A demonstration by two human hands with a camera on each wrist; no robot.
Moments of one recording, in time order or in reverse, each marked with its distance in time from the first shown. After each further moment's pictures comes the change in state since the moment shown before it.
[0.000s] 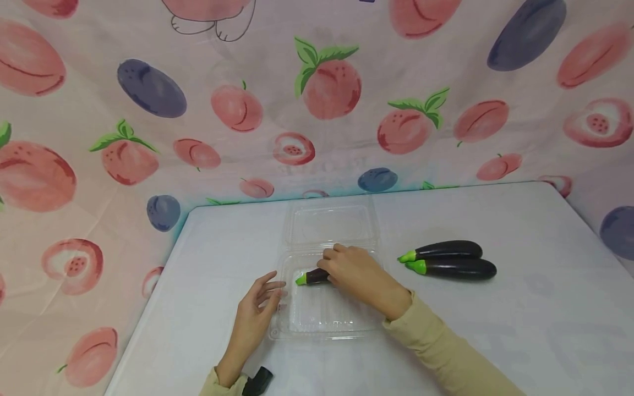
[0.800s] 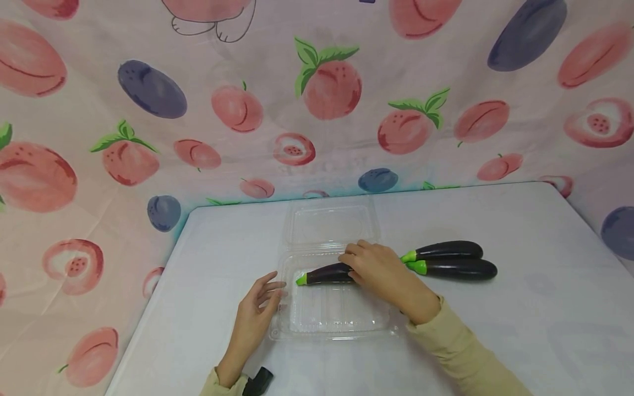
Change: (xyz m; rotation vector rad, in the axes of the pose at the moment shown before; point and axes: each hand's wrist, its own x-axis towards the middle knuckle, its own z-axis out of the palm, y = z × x) left_hand 0.000 0.002 0.000 0.003 0.000 -0.010; right_hand -0.029 0.023 -0.012 0.063 0.047 0.089
